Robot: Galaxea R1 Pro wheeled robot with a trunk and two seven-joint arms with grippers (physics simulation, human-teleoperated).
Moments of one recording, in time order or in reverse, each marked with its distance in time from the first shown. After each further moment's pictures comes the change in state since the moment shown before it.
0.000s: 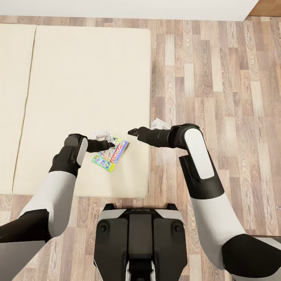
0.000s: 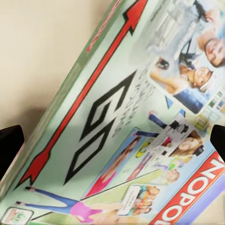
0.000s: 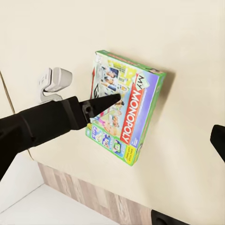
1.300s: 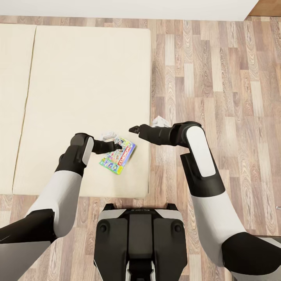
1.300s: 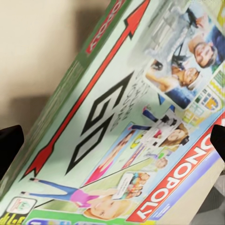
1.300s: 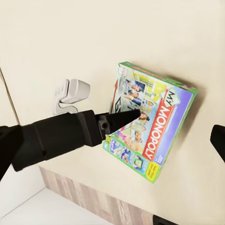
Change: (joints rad) left arm -0.005 -0.052 0.002 -0.001 0.005 0.078 -0.025; right arm -0.015 0.000 -0.017 0.001 -0.002 0.000 0.001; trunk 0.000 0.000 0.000
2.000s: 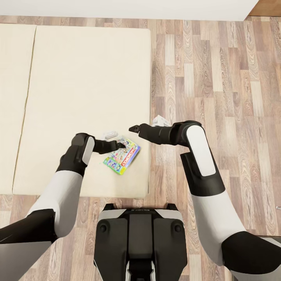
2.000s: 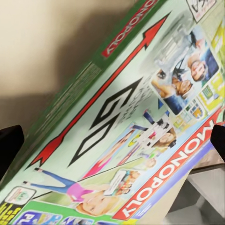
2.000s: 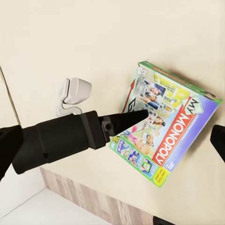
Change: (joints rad) left arm 0.000 -0.007 0.001 0.003 0.081 0.006 -0.006; right arm -0.006 0.000 0.000 0.002 -0.001 0.000 0.000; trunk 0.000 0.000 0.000
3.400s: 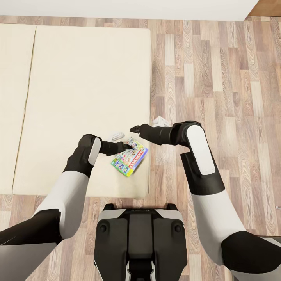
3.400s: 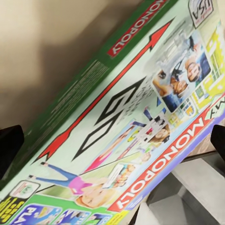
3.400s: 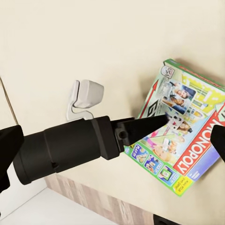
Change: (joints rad) left arm 0.000 -0.050 0.000 0.029 0.032 -0.001 0.004; right arm -0.002 0.000 -0.015 0.023 -0.003 0.002 0.000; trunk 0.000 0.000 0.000
